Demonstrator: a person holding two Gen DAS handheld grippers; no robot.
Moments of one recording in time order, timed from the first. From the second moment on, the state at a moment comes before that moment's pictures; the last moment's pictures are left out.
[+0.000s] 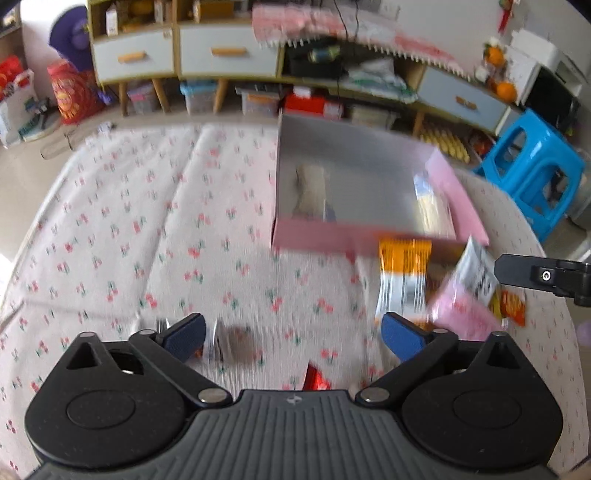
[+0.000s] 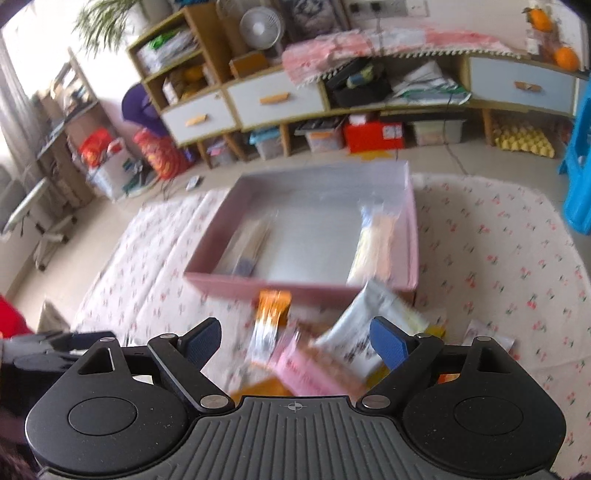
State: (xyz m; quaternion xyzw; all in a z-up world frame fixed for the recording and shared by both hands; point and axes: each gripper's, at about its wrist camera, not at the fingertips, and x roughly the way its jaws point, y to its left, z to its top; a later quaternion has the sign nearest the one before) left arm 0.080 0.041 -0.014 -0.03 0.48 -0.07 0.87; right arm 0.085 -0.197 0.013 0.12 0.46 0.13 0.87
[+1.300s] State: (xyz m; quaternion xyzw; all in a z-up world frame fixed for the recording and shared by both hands) left arm 0.053 0.111 -0.020 -0.12 0.48 -0.08 0.87; right arm 0.032 -0.059 -0.007 -0.04 0.47 0.36 0.81
